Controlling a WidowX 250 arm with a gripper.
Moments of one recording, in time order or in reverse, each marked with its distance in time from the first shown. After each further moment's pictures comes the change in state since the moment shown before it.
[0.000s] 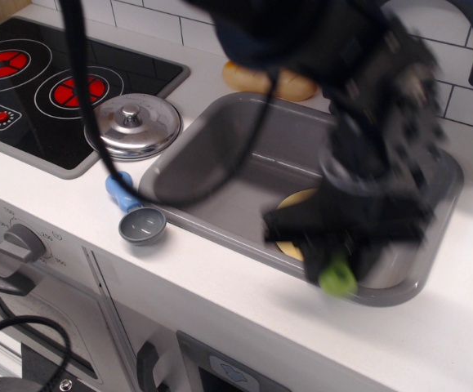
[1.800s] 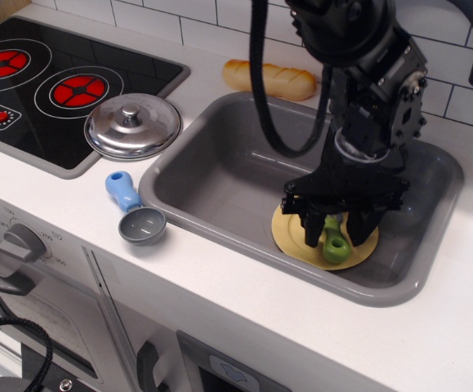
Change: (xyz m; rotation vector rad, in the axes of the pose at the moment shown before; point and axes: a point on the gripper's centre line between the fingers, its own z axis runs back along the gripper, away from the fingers) arm 0.063 -0.021 -0.069 0.105 0.010 0.086
